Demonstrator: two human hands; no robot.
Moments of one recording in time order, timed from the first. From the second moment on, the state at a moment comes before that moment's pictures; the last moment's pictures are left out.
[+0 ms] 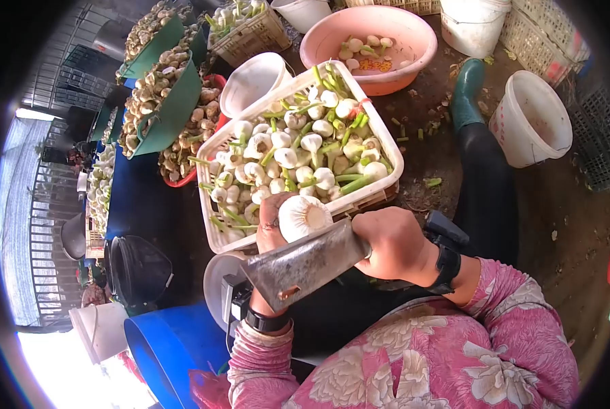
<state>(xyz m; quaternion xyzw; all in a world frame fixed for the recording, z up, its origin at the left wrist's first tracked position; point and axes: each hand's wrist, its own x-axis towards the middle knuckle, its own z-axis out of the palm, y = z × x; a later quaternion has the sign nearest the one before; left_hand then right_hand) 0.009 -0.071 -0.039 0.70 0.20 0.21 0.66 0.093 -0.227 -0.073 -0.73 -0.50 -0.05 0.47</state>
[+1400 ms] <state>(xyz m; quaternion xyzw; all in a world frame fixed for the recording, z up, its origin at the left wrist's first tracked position) 0.006 -0.059 -0.033 0.90 0.08 0.30 0.32 0.122 -0.210 -0.133 -0.87 -0.32 0.13 0.36</state>
